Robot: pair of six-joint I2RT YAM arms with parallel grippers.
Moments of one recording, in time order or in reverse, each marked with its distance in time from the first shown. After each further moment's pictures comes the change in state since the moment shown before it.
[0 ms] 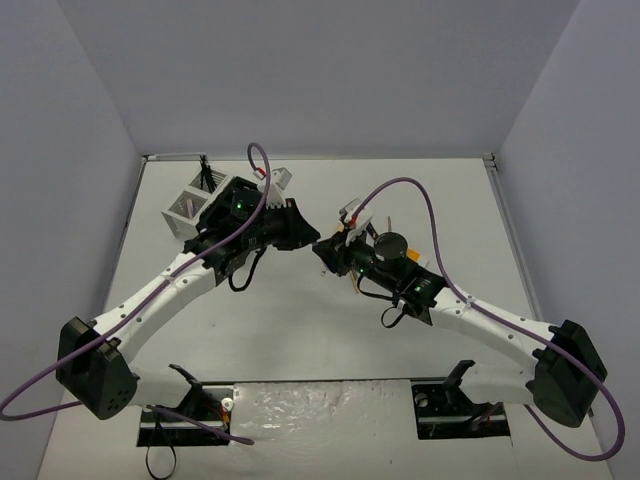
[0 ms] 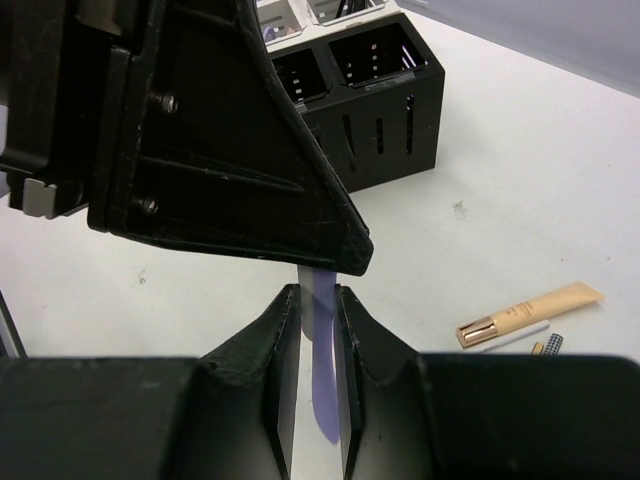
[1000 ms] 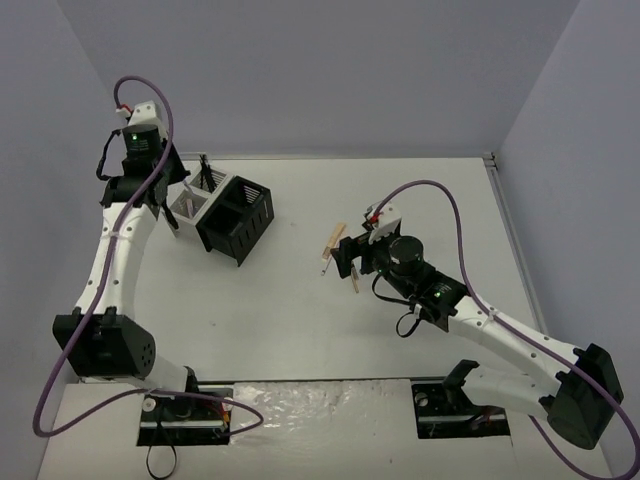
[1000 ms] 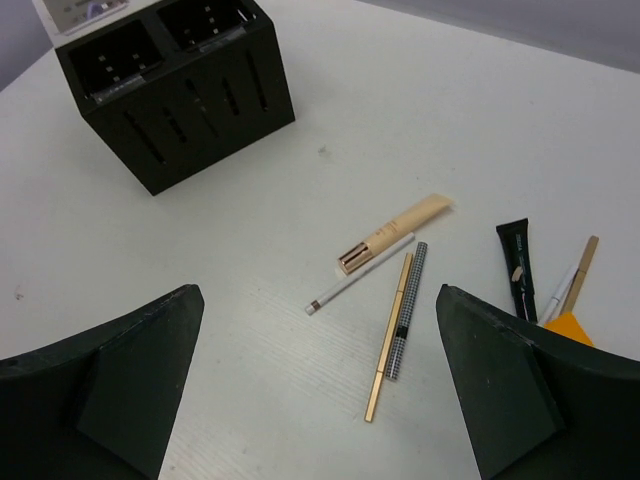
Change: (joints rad) left arm 0.601 0.166 0.439 -0.307 -0.396 0.373; right arm -0.051 -0.141 -0.039 -0.207 0.243 0.003
